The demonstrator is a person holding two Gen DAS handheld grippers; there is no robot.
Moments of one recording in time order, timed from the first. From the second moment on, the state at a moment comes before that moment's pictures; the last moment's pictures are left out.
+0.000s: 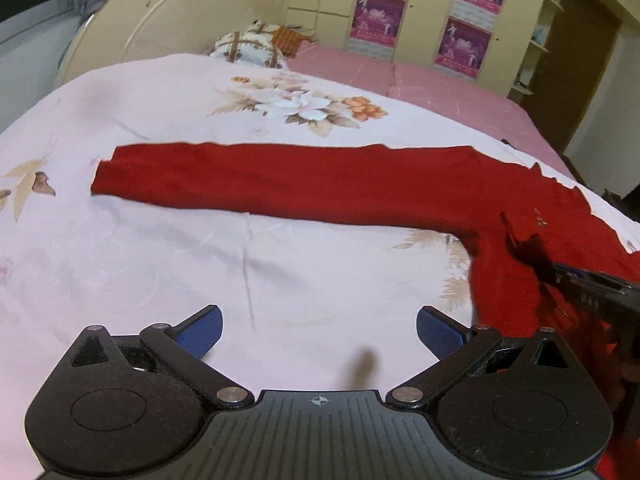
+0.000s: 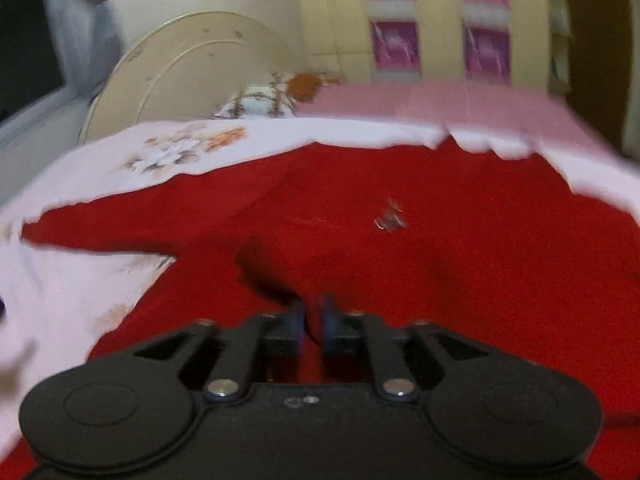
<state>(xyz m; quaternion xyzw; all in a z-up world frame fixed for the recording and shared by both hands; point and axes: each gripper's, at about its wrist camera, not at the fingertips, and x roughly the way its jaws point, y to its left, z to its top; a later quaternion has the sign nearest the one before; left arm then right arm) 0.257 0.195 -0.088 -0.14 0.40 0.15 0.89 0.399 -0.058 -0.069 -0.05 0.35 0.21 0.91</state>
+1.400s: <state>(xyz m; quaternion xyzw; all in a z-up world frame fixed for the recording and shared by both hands) 0.435 0.123 -0.121 -0.20 0.38 -0.02 0.90 0.352 -0.276 -0.044 0.15 0.33 0.00 0.93</state>
